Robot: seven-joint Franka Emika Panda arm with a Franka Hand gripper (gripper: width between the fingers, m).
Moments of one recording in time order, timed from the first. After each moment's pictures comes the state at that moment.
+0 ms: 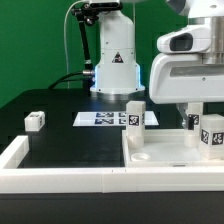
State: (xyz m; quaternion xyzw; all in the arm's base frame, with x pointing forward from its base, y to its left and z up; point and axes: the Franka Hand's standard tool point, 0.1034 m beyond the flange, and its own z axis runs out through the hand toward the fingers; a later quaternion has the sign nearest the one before) arm 0.609 0.123 0.075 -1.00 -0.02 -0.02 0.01
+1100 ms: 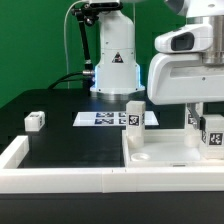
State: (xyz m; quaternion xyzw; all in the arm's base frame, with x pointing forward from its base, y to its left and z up) arm 0.611 0.121 0.075 -1.00 0.02 -0.02 0.01
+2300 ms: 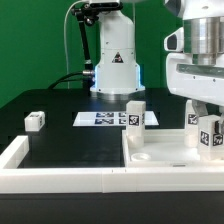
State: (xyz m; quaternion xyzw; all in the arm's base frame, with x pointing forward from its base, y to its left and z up) arm 0.610 0.120 0.074 -0.82 0.58 0.00 0.04
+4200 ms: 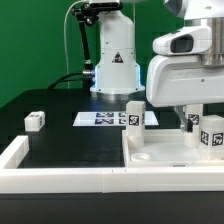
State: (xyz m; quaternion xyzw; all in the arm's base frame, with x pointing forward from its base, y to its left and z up) arm 0.609 0.119 0.073 -1.00 -0.05 -0.02 0.01
